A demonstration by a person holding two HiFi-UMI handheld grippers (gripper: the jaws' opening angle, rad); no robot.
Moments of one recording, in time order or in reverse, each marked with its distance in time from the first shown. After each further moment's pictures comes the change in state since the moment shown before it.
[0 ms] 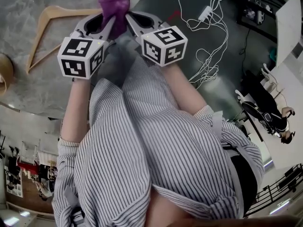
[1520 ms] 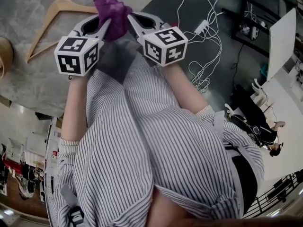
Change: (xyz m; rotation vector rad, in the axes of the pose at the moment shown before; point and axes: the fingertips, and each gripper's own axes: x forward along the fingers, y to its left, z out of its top) left arm -0.029 0.024 -0.011 -0.122 -0.038 0.073; right arm 0.004 0.020 0.014 -0.135 0.049 0.052
